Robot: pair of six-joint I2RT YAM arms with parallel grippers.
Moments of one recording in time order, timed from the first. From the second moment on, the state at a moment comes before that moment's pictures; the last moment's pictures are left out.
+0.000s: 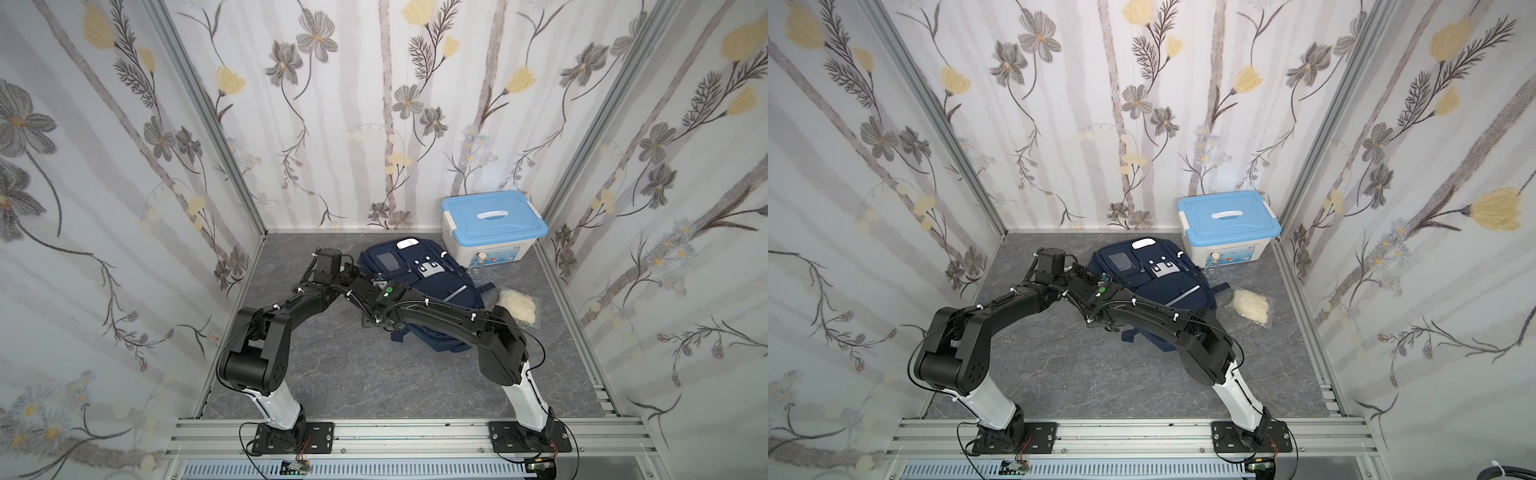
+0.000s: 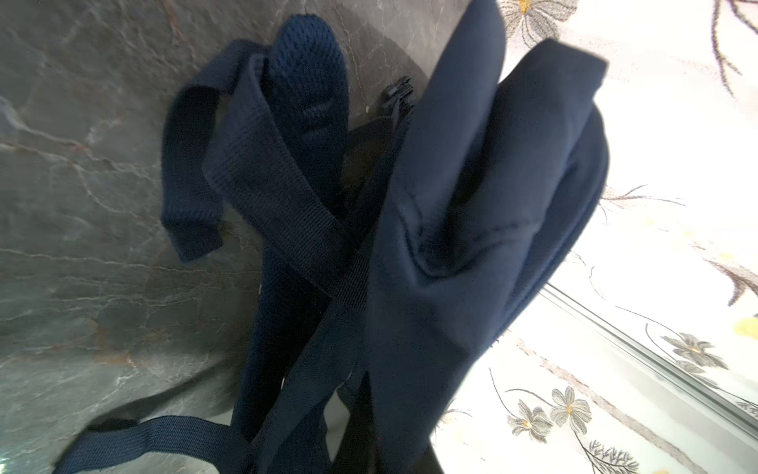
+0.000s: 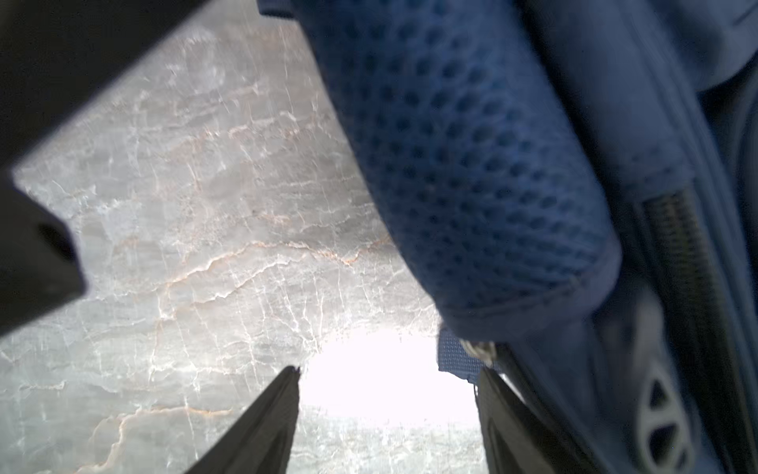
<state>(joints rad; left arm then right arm) -0.26 1.68 0.99 0.12 0.57 -1.66 1.03 2.15 1.90 -0.98 0.35 0.94</state>
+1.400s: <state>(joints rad) -0.12 1.77 1.00 0.18 0.66 -1.72 1.03 1.91 1.56 -0.76 0.35 0.71</state>
